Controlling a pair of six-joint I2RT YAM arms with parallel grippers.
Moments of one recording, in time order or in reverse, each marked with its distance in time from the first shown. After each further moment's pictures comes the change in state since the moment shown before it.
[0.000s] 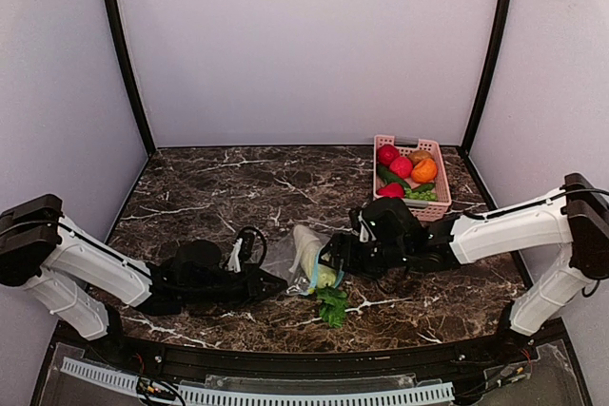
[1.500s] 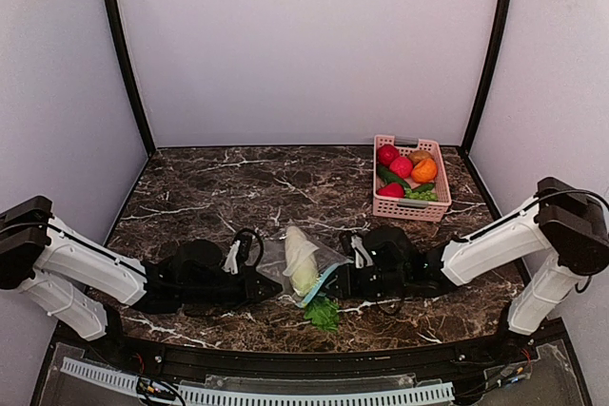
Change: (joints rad) left arm 0.000 -0.055 0.009 -0.143 -0.010 0.017; right arm 0.056 0.067 -0.183 0.274 -0.080 -0.114
